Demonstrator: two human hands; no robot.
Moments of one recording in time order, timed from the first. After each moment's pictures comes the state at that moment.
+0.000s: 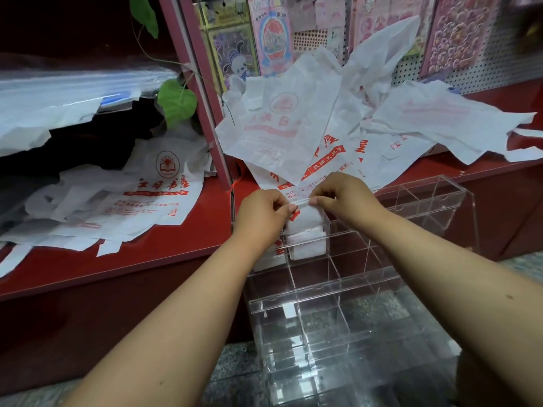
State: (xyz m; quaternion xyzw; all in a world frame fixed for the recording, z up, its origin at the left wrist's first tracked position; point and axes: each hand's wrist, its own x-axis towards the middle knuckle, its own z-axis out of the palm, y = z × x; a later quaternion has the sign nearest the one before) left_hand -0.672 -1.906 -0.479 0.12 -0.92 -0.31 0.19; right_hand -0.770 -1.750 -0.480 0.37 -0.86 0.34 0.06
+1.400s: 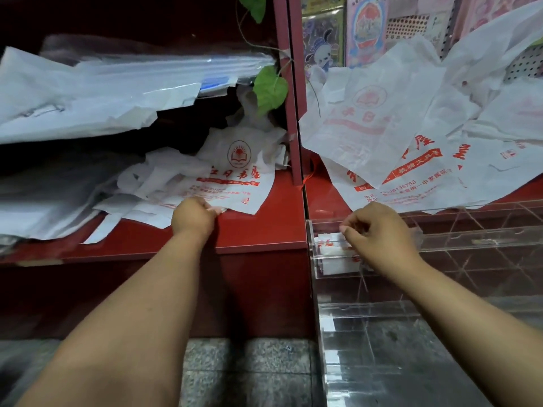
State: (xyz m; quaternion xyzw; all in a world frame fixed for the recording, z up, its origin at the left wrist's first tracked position) left_hand -0.589 -2.126 -0.493 0.48 -0.83 -0.22 0.19; right_hand -0.709 -1.824 -0.515 0.36 -0.85 0.37 0.08
